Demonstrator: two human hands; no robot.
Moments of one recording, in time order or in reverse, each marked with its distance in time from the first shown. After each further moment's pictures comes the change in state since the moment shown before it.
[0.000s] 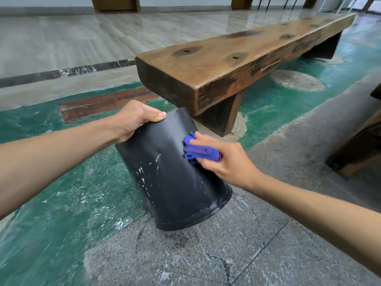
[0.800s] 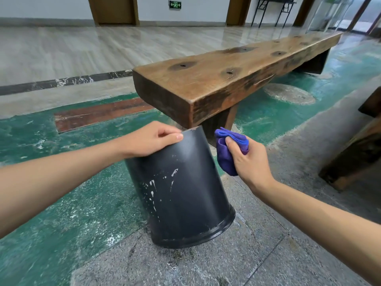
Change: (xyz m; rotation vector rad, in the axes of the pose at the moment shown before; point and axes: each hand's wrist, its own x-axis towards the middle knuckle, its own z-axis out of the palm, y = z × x) left_hand 0.000 0.012 0.030 0.470 -0.345 0.329; right_hand 0.008 0.023 -0.029 0.175 0.566 0.311
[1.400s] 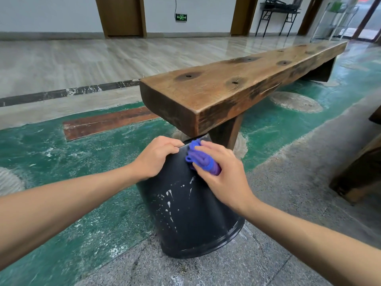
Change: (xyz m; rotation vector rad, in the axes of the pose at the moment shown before) left_hand -0.003 -0.007 0.026 -0.256 0.240 0.054; right_hand -0.022 -0.027 0.040 -0.171 -0.199 -0.370
